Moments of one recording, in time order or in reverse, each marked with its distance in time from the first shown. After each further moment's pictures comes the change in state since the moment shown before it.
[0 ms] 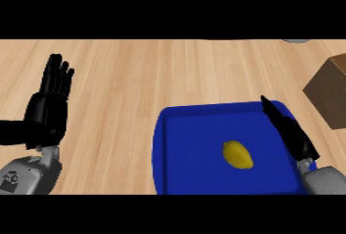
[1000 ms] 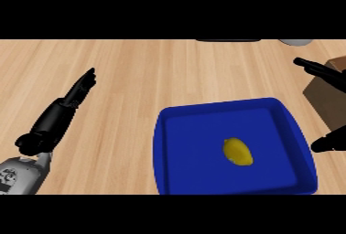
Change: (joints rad) left arm 0.001 0.168 -0.116 0.090 -0.067 -0.348 -0.106; right arm -0.233 -0.333 -0.158 -0.095 0.157 0.471 -0.778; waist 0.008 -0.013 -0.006
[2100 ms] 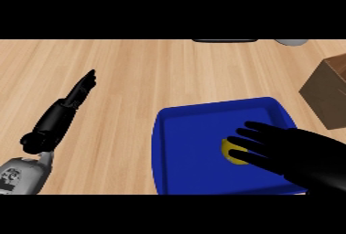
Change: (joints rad) left arm 0.011 -0.050 0.051 0.031 -0.054 -0.050 -0.010; right arm 0.102 -0.070 0.304 -0.600 0.580 0.134 0.469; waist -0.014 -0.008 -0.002
